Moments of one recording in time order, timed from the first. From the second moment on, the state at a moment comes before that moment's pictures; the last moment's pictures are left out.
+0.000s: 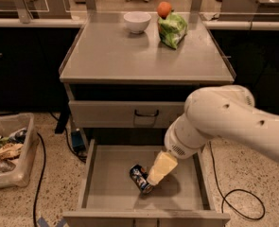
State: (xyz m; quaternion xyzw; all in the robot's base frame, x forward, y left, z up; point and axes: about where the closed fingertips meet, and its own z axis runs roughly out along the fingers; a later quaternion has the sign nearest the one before) arm 0.470 -0.086 0.714 -0.51 0.84 0.07 0.18
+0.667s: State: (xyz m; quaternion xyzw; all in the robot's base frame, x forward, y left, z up) arm 0.489 -0.076 0.640 -0.40 0.90 0.09 0.16
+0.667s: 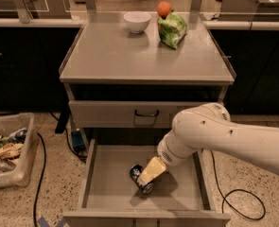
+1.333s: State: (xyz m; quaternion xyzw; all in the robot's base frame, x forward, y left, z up) arm 0.490 -0.057 0.625 -0.41 0.89 0.08 0.16
